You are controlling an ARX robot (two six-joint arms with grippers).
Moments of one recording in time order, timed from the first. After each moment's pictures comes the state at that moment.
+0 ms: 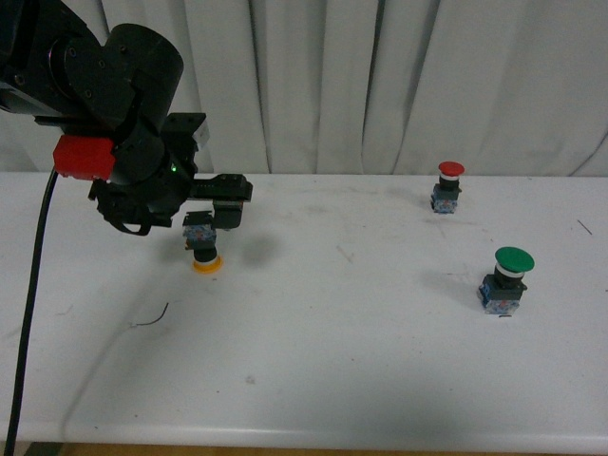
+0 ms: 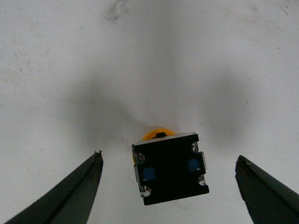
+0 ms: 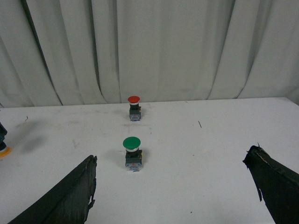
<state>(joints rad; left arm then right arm) -0.18 2.26 1.56 -0.23 -0.05 -0.08 0.00 0.00 0.01 0.00 0.00 0.00</state>
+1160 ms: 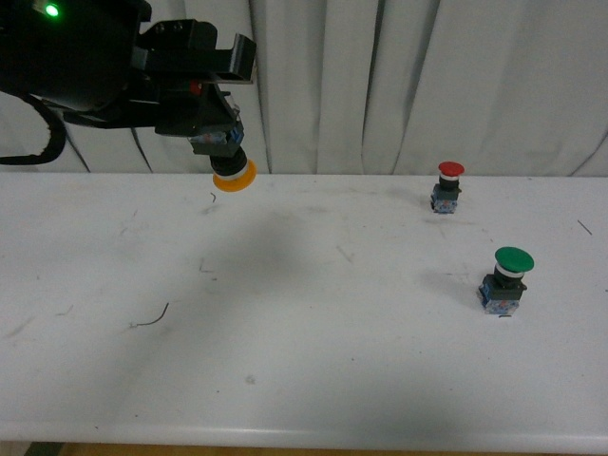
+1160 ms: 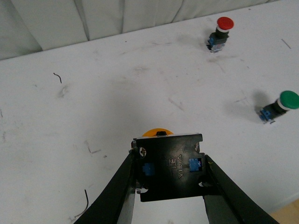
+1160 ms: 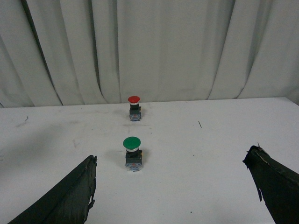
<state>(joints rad) -0.30 1.55 1.01 -0.02 0.09 0.01 0.00 0.00 0.01 0.00 0.00 0.00</state>
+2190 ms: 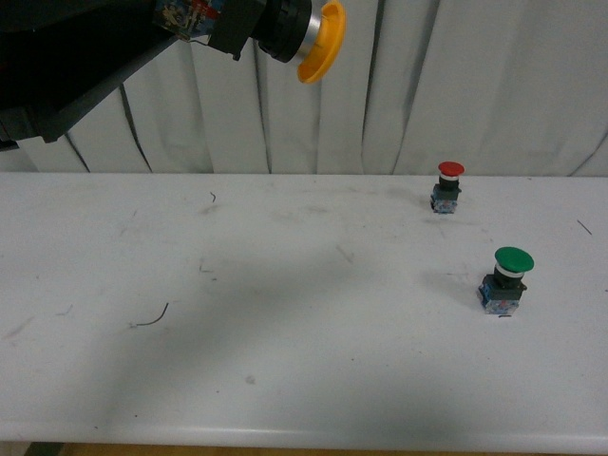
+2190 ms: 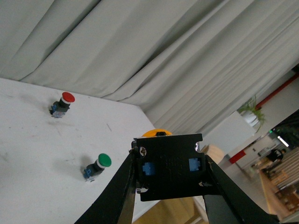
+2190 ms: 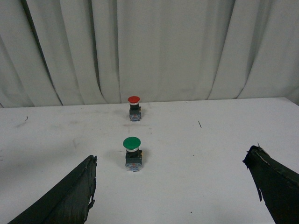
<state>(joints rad) -0.22 1.33 0.49 0.97 0.61 -0.77 0.00 0.00 0.01 0.00 0.00 0.00</state>
